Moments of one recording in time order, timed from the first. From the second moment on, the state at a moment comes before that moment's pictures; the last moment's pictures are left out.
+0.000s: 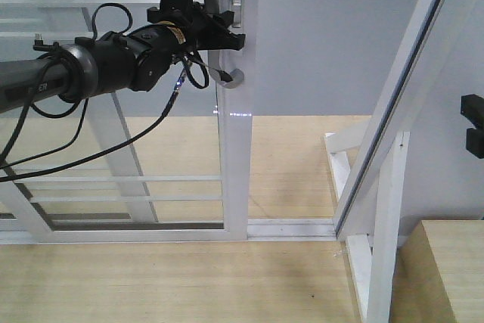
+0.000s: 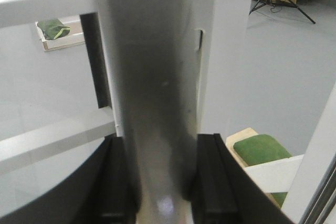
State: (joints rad) left arm -0.43 2.09 -1.51 0.12 -0.26 -0.11; right arm 0.08 0.78 -0.69 -0.11 0.49 -0.03
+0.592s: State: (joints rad) left arm -0.37 2.02 -1.50 0.14 -0.10 -0.11; right arm 0.08 0.78 -0.69 -0.11 0.49 -0.03
